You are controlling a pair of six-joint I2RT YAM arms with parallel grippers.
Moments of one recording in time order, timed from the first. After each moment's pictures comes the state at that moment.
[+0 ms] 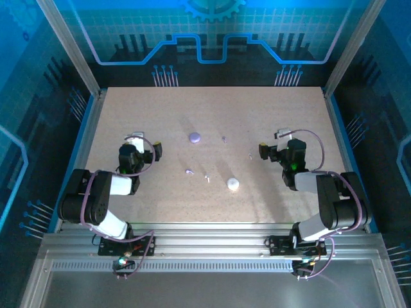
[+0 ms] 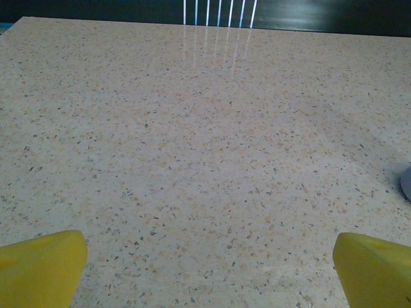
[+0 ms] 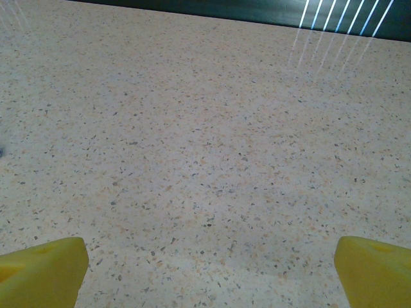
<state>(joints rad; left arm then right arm) -0.02 1.55 0.37 0.83 -0.01 -0.09 0.06 1.50 0.44 0.63 -0.06 -0.08</state>
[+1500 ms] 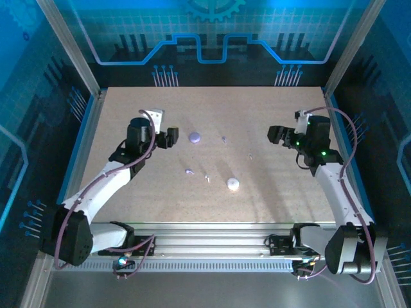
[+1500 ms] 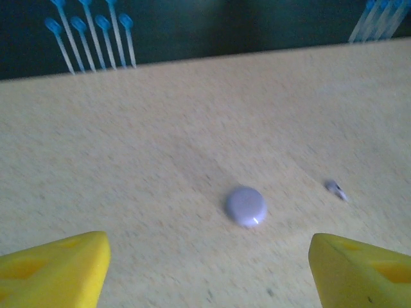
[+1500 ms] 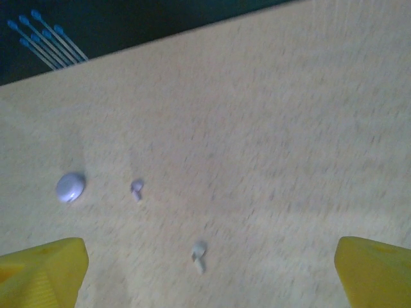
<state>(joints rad) -0.30 1.23 0.84 -0.09 -0.02 -0.11 -0.03 1.12 0.90 -0.42 -0.28 0.25</state>
